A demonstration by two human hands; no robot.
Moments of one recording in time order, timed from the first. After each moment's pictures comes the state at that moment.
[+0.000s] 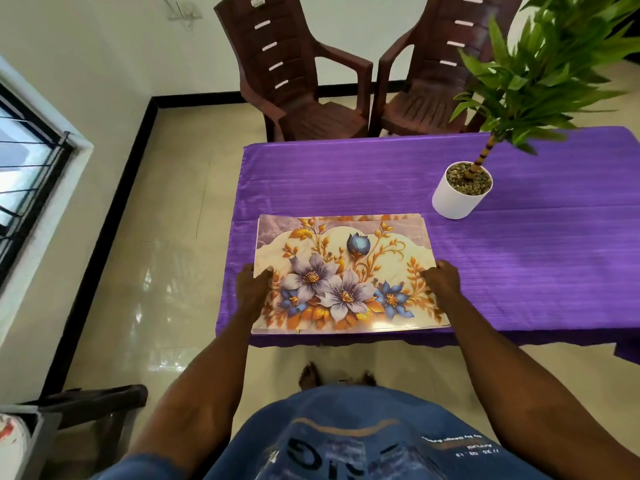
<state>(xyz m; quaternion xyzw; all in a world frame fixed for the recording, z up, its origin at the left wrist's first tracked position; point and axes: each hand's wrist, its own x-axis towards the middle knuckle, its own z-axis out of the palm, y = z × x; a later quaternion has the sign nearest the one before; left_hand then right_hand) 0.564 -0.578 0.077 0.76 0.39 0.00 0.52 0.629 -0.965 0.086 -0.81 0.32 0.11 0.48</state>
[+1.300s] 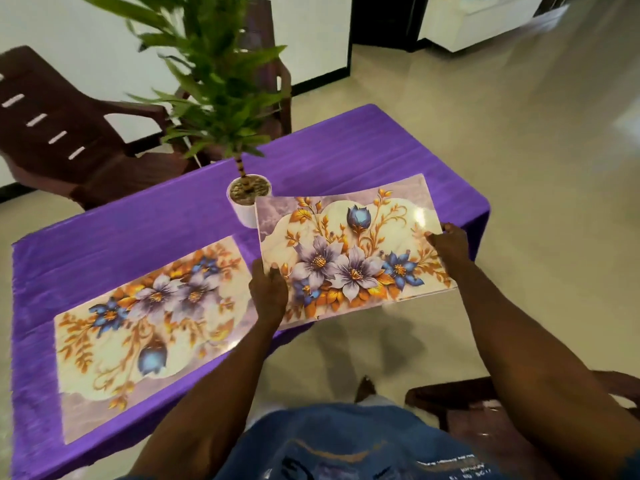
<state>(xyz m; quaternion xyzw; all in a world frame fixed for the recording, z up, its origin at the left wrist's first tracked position) 0.585 -1.005 0.127 0.87 0.10 0.01 0.49 0.533 -1.360 0.153 -0.73 0.41 -0.13 0.53</state>
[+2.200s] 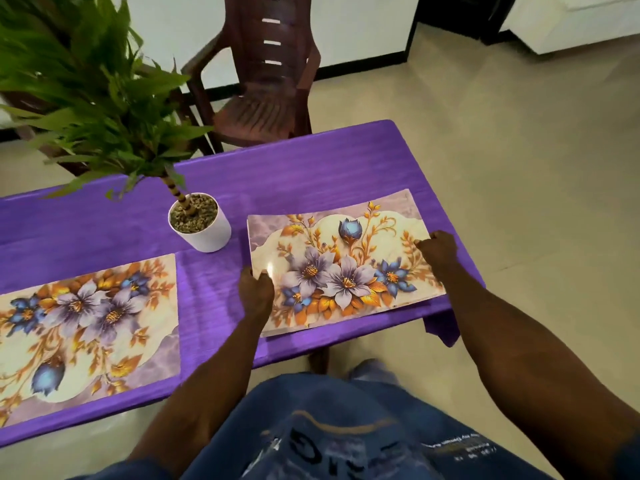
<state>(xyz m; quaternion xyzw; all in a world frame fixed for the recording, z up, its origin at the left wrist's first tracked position) 0.698 -1.177 0.073 0.79 0.34 0.00 0.50 0.736 -1.553 0.085 -0.85 0.36 0.01 0.39</state>
